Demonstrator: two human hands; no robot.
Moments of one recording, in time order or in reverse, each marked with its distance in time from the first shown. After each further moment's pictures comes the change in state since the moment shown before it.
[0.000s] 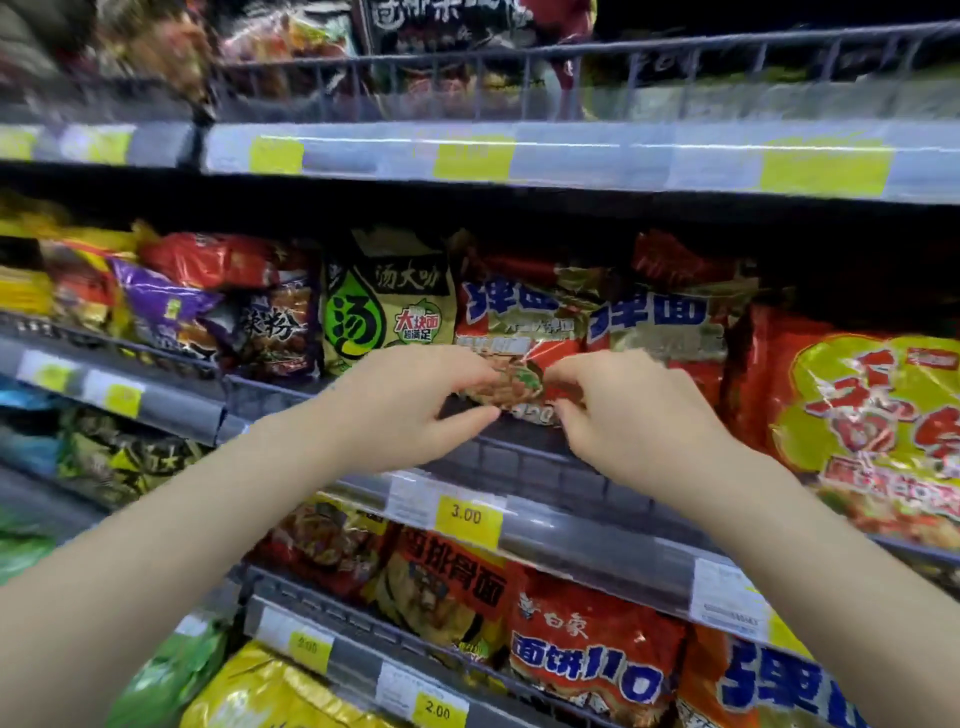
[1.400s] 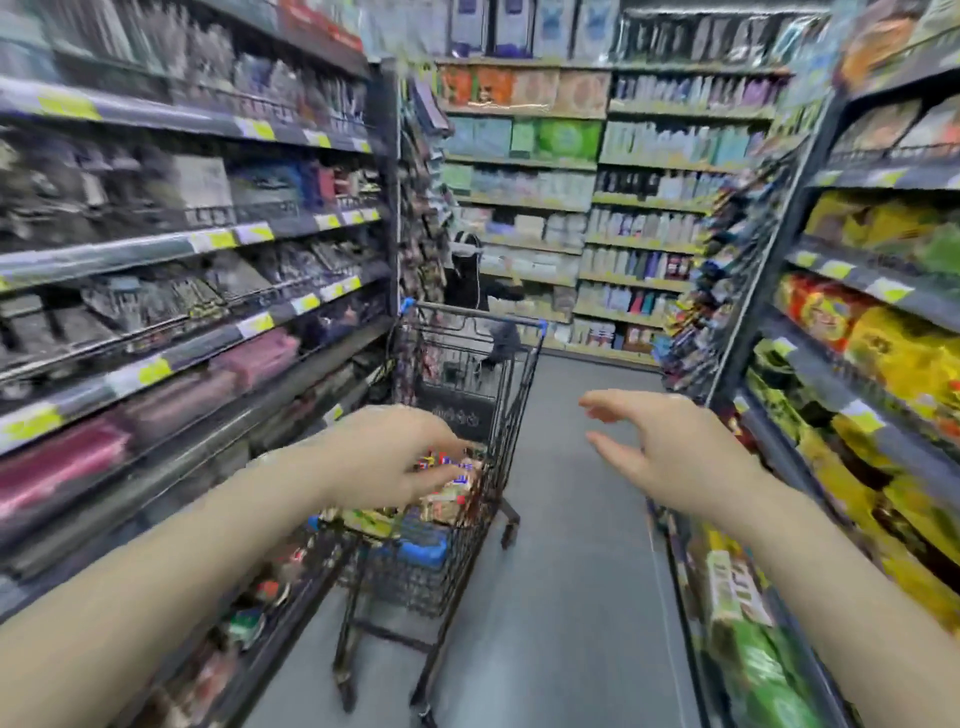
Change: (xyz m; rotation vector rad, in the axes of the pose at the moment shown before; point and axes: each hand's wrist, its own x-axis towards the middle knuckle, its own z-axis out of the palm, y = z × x) left_hand -0.347 0.011 -0.676 0.528 -0.358 -1.283; right_hand 0.139 -0.552 -0.412 0.764 -0.211 -1.307
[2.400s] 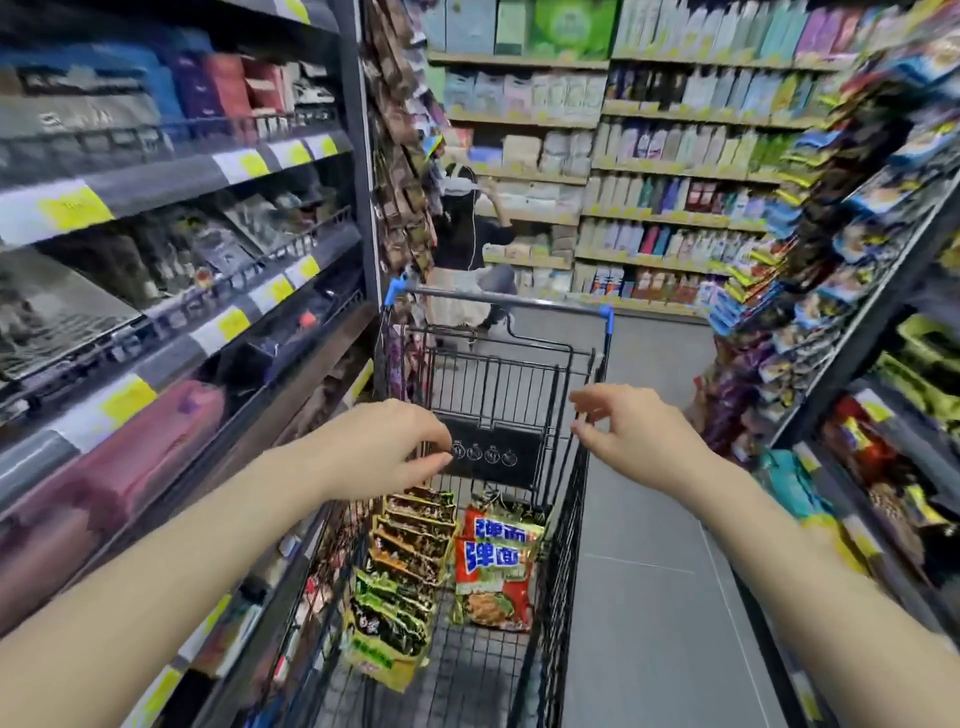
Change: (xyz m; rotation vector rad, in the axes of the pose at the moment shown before) left_hand 0.218 -0.432 0.140 -0.110 -0.233 -0.068; right_hand 0.455 0.040 0.242 0.114 -0.173 0.245
